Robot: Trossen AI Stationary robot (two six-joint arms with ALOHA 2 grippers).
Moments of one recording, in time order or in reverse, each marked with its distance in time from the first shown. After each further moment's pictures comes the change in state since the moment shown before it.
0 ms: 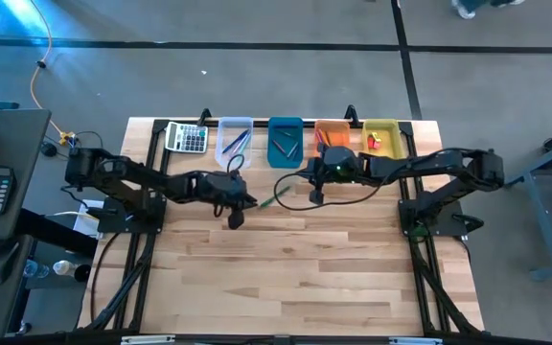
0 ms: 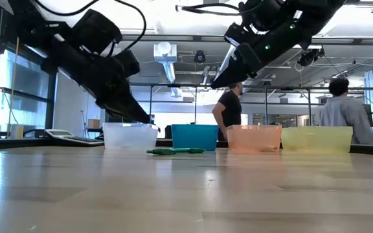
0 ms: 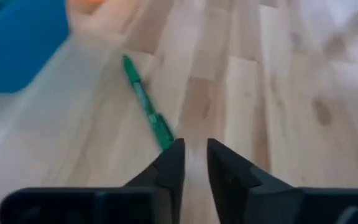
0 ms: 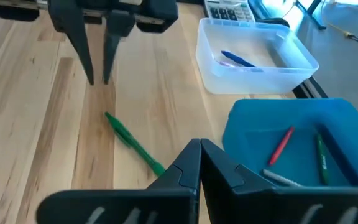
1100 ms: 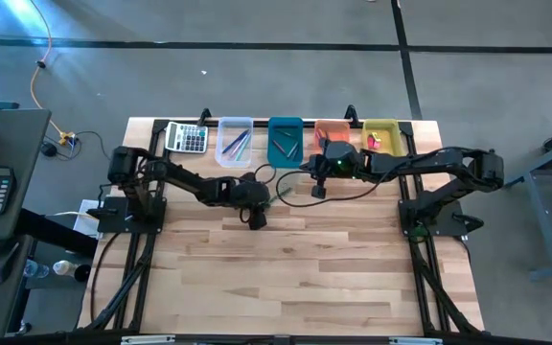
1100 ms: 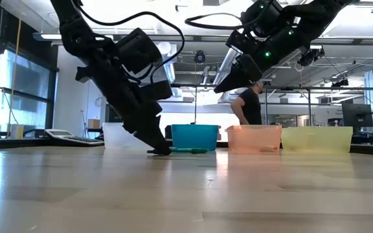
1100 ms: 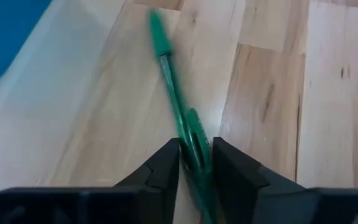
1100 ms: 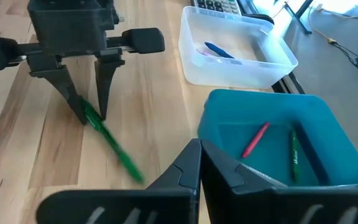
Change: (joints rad) left arm -0.032 0.368 0.289 -0.217 -0.198 0.029; right arm -0.059 0.000 -0.019 0.010 0.000 -0.104
